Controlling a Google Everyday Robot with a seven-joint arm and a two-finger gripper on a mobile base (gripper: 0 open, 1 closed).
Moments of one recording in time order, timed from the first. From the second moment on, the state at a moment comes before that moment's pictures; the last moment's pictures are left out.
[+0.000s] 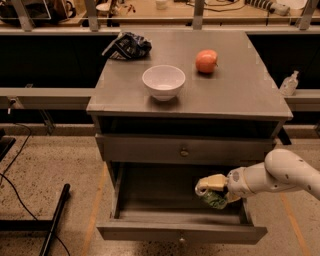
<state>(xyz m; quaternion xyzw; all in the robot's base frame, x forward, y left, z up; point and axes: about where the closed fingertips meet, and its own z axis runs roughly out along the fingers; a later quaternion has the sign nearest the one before) 0.508 -0.193 0.540 0.07 0.93 0.35 0.07</state>
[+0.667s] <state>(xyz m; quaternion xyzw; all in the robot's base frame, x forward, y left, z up) 0.507 -0.184 0.517 0.08 0.92 0.37 0.06</state>
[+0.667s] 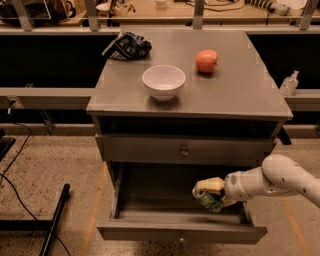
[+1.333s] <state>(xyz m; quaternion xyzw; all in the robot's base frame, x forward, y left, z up) 0.511 -0.180 0.495 0.12 0.92 0.36 0.07</state>
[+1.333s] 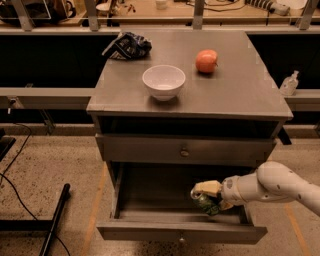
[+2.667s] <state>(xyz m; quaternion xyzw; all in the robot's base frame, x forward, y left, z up) 0.519 -0.168 0.468 0.14 0.93 0.34 0.07</state>
